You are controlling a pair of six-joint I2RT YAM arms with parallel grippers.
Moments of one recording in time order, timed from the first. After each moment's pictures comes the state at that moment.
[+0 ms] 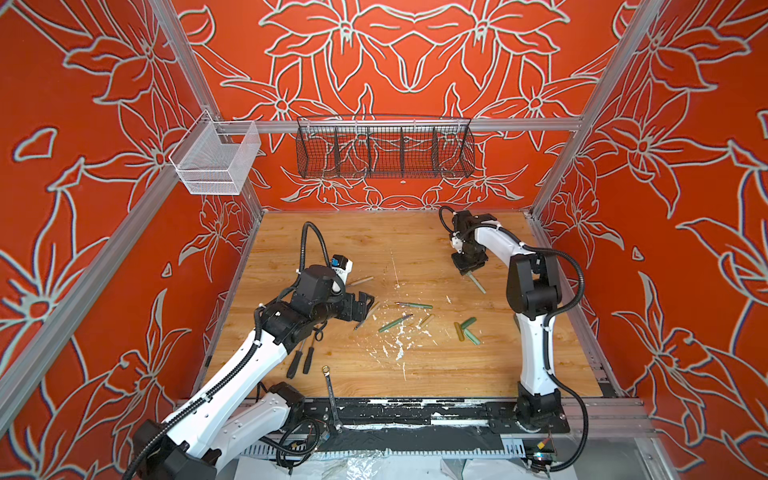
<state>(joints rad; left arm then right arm) -0.46 0.95 0.85 -0.62 0.13 -0.32 0.22 2.23 1.87 -1.15 0.13 -0.08</state>
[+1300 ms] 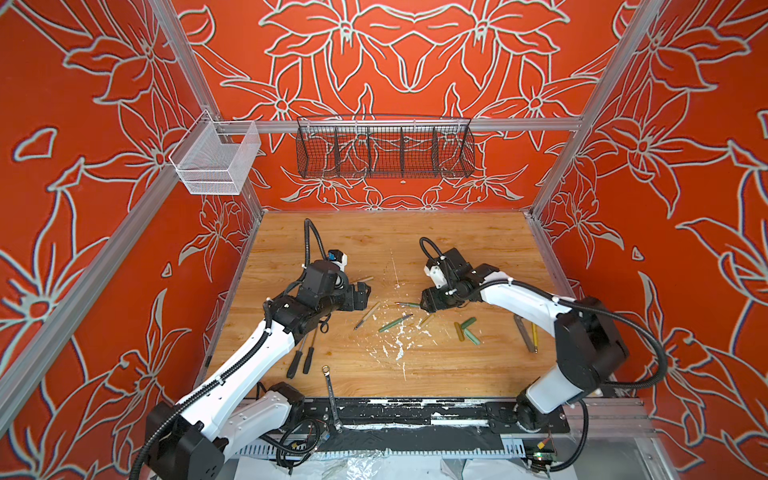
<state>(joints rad) -0.43 1.01 0.85 -0.54 0.01 -0.40 0.56 1.66 1.12 -0.62 -0.20 0.25</state>
